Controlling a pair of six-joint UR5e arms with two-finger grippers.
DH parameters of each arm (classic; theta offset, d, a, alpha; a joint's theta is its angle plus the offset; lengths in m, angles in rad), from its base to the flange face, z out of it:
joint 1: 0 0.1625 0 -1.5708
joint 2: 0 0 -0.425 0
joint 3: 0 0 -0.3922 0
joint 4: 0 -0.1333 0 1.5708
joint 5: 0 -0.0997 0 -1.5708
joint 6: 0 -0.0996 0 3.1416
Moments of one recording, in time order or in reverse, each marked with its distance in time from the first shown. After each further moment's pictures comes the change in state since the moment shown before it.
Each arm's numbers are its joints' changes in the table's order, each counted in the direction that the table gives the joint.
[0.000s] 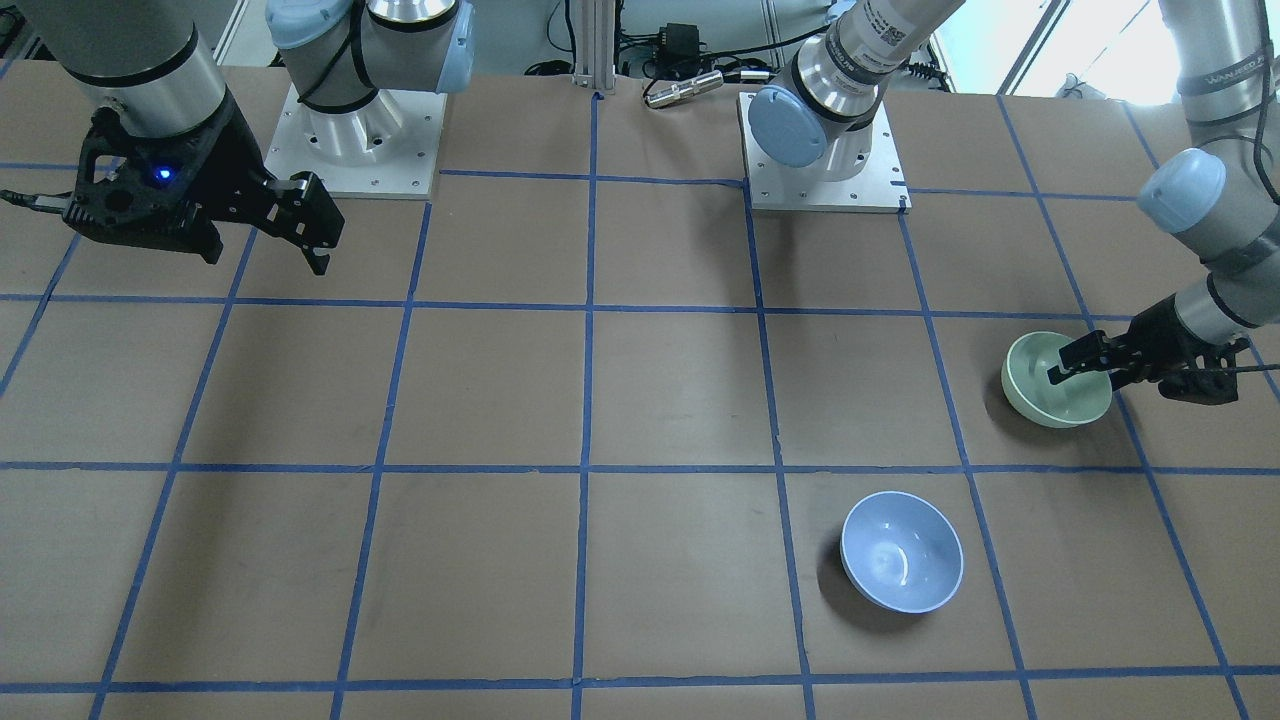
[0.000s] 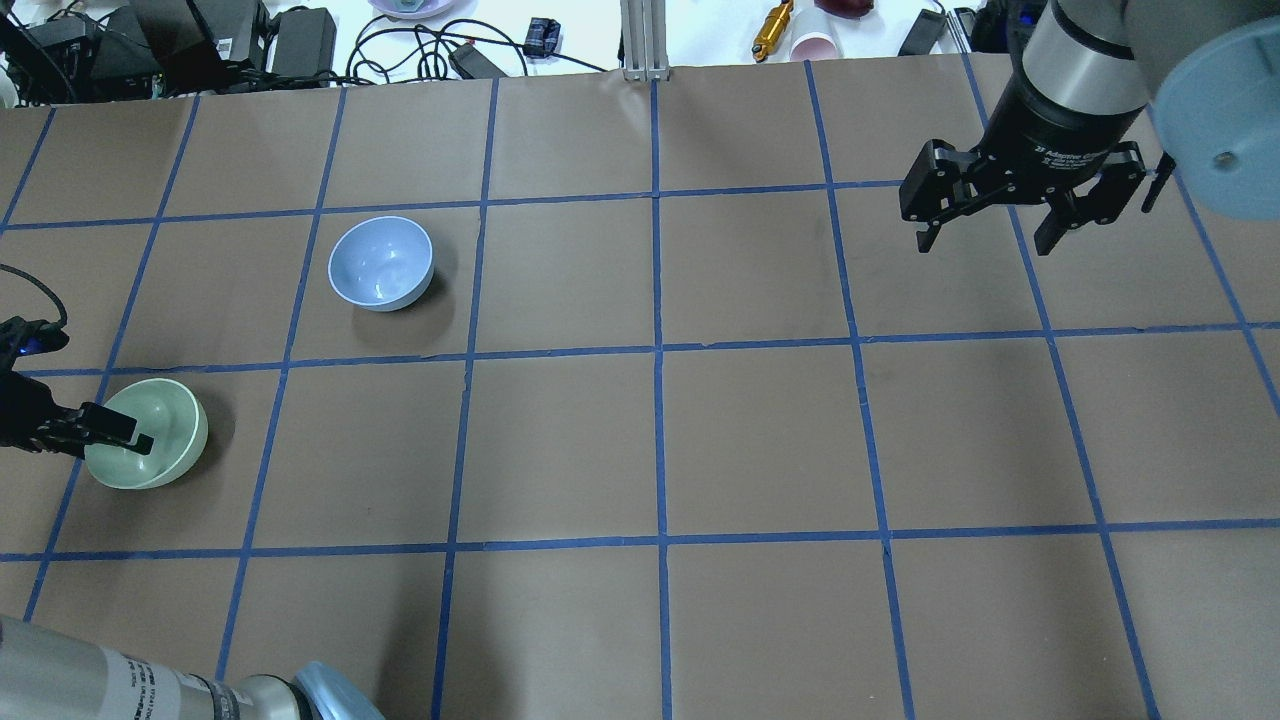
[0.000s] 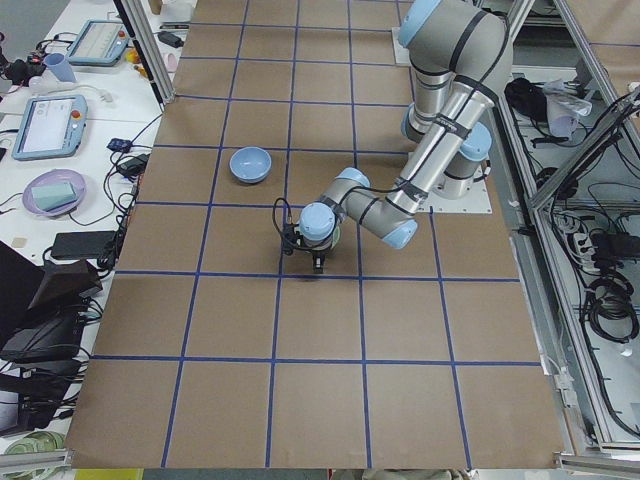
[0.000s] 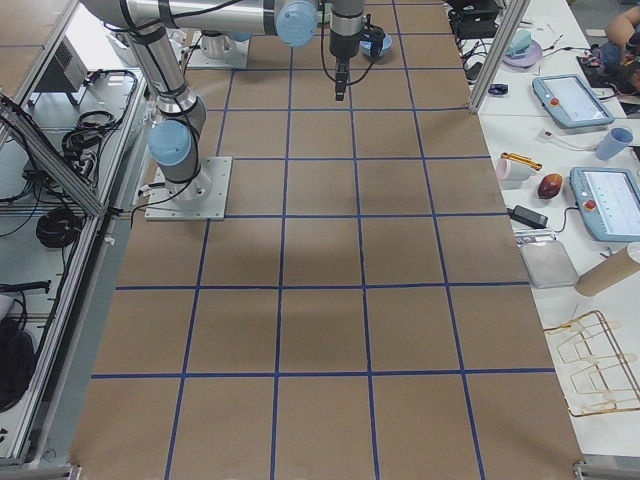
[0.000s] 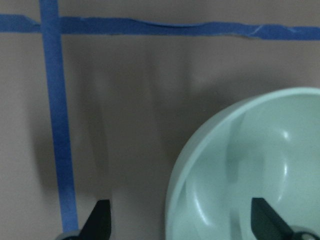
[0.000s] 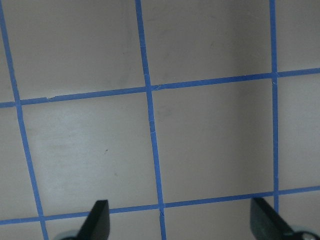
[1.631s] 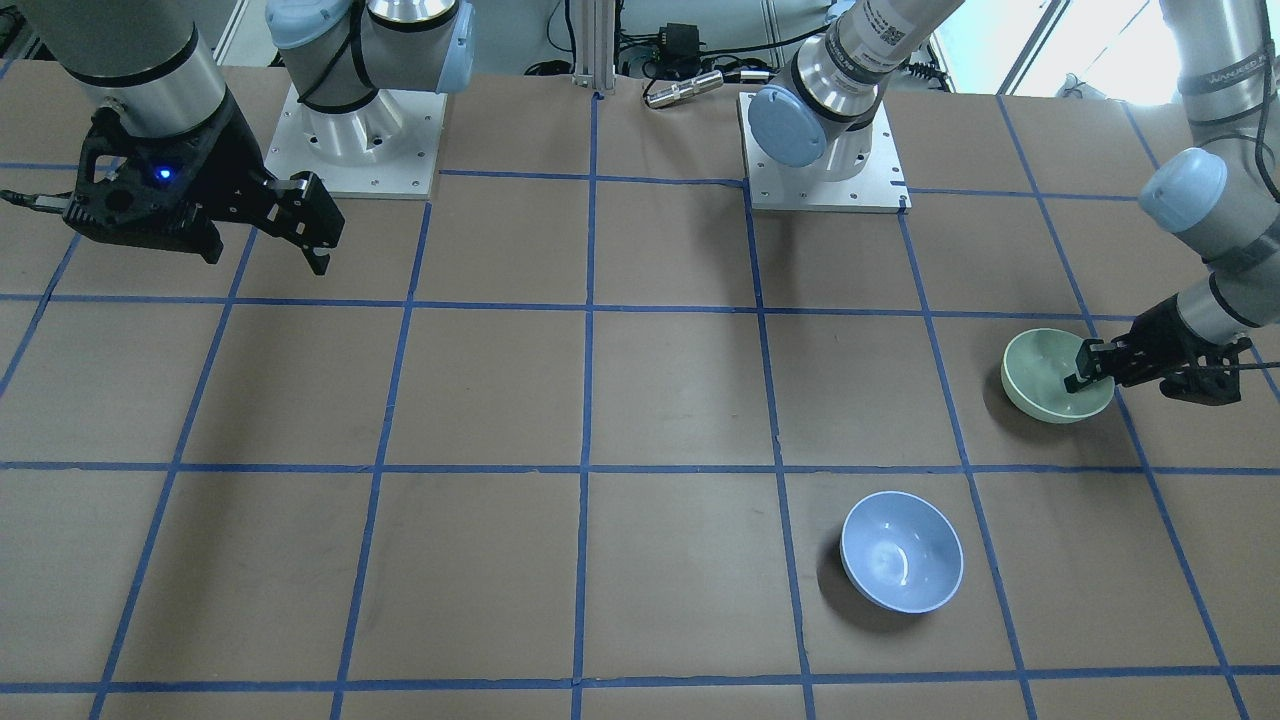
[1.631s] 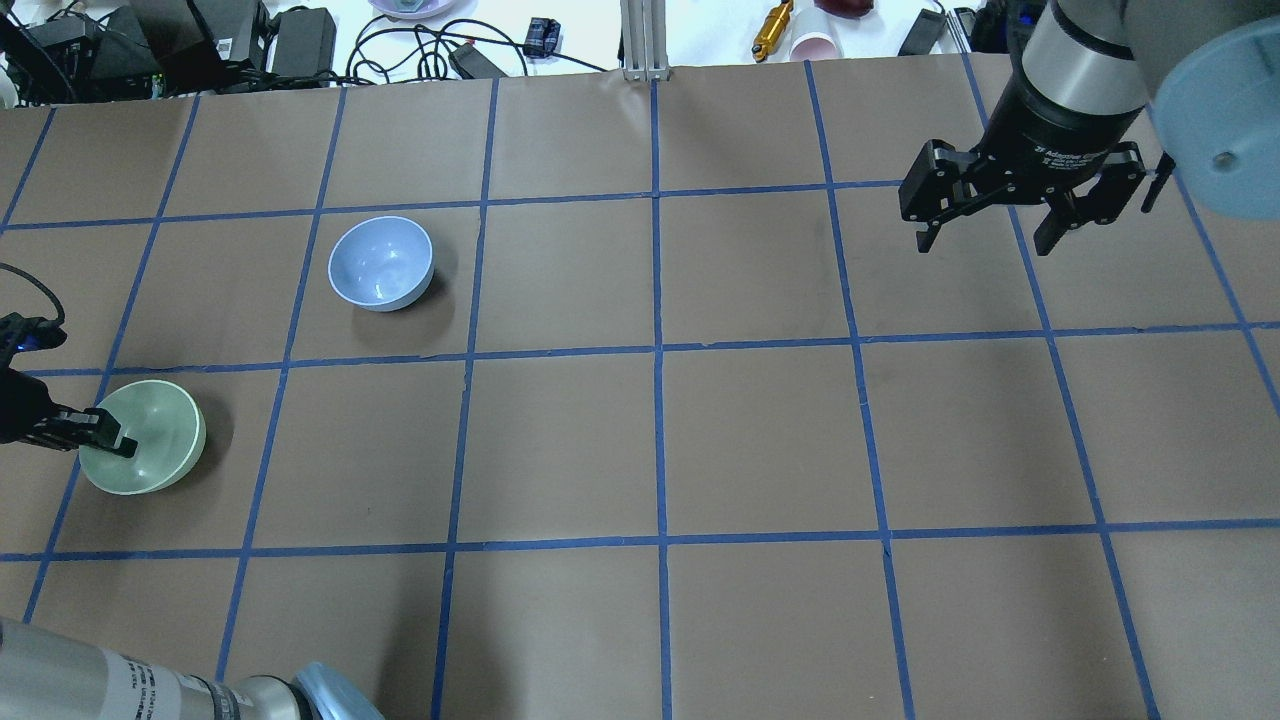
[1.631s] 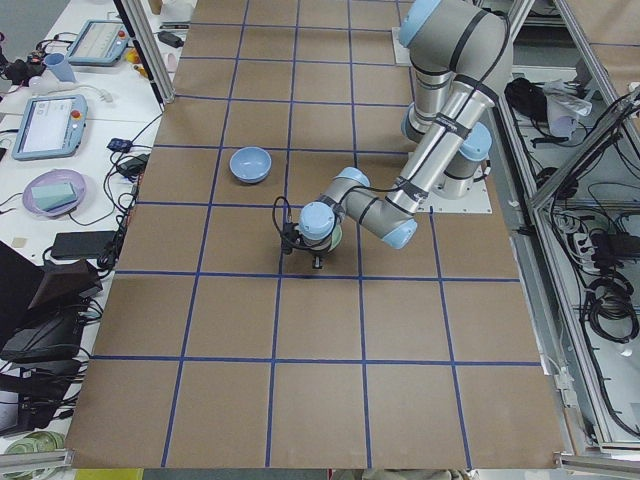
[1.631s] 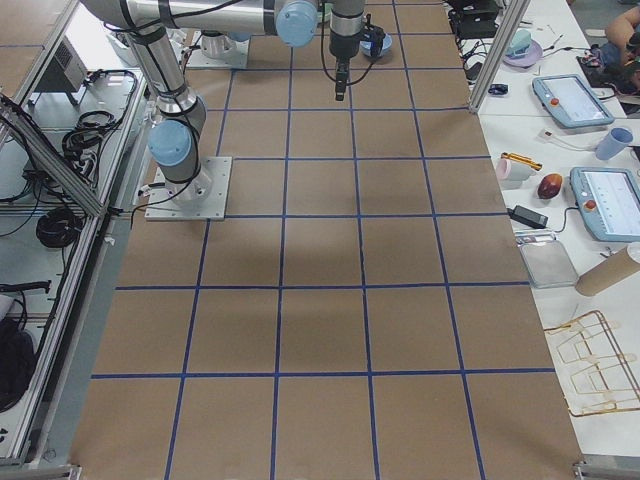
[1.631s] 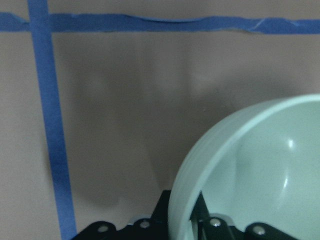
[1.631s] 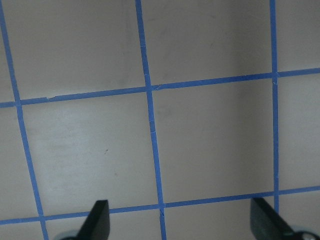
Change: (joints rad) left arm -0.001 -0.008 -0.005 -0.002 0.004 -0.024; right arm 0.000 0.000 0.000 0.000 0.000 0.000
